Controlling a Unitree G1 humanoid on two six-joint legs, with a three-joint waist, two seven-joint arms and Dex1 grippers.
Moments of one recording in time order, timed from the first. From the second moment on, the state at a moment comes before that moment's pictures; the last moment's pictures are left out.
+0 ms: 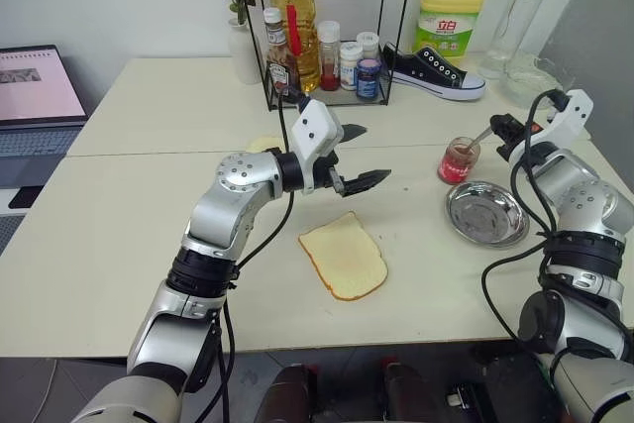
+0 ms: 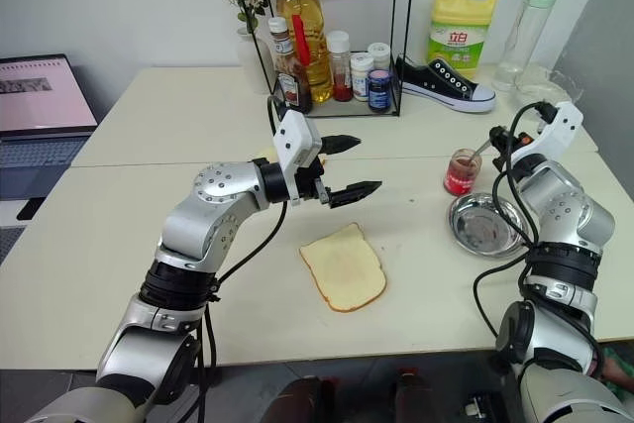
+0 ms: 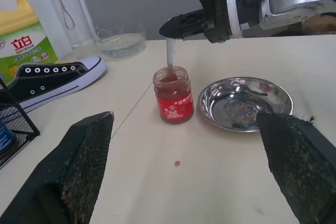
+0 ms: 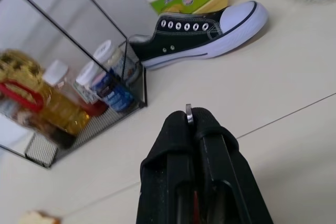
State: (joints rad) left arm -0.73 0.36 -0.17 0.01 -0.29 0.39 -0.85; right arm -0.84 -0.39 -0.60 0.37 0.64 0.77 0.10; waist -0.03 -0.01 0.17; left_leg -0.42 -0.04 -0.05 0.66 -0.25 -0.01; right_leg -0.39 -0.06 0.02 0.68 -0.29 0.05
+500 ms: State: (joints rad) left arm -0.75 0.36 -0.17 0.02 -0.28 0.38 -0.86; right arm -0.84 -0.39 -0.68 0.40 0.73 0.79 0.02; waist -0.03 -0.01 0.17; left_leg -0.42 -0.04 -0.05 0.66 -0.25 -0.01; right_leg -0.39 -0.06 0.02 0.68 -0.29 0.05
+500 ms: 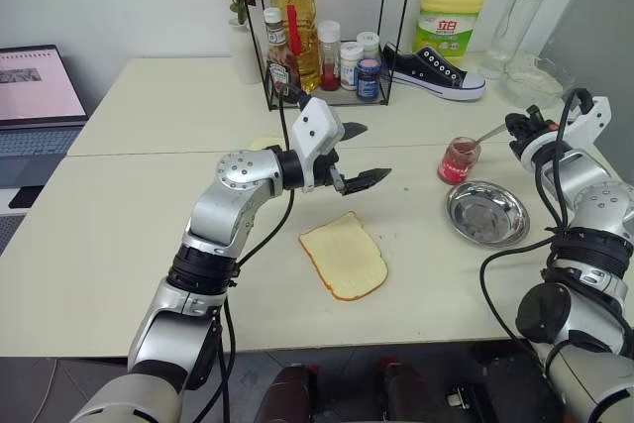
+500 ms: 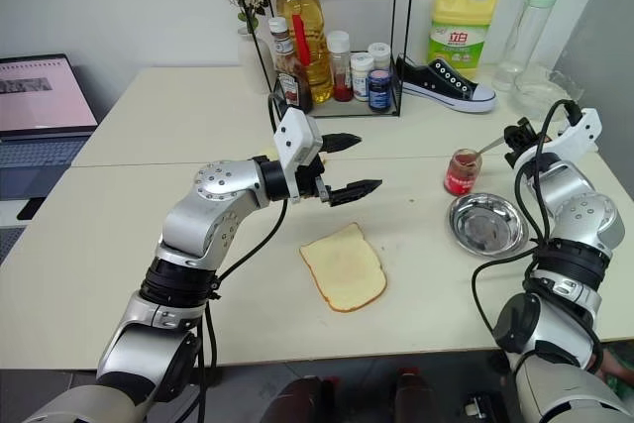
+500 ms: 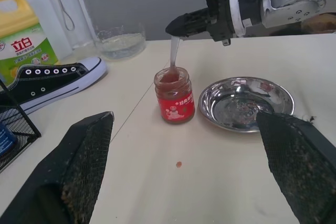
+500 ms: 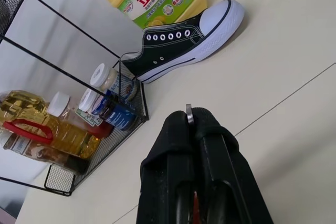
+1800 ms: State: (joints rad) left arm -0.75 0.36 -0.17 0.04 -0.28 0.38 -0.88; right arm -0.84 -0.39 -0.77 0.39 0.88 0.77 -0.05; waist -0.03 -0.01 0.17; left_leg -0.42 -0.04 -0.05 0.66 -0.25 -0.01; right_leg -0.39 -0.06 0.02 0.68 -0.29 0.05
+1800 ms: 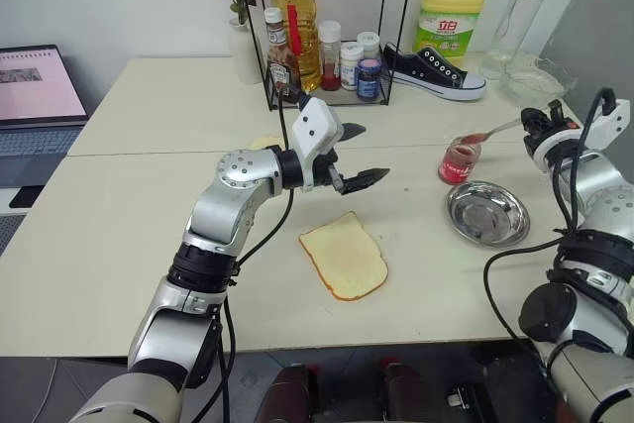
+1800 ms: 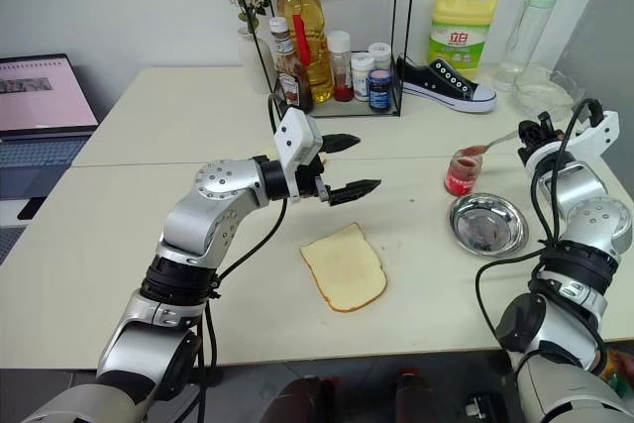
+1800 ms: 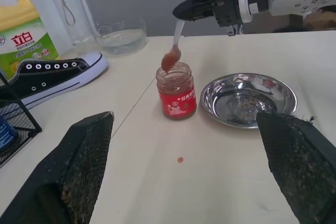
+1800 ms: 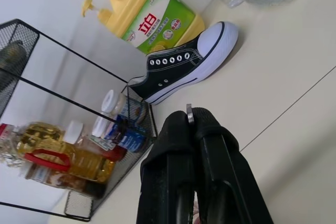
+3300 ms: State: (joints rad) left arm 0.16 0.76 0.24 -0.66 -0.62 0.60 -0.91; right arm -0.48 -0.46 -0.03 -0.36 1.33 0.97 -0.02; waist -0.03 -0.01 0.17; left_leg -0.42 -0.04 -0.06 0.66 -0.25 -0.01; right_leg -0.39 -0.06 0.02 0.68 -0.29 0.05
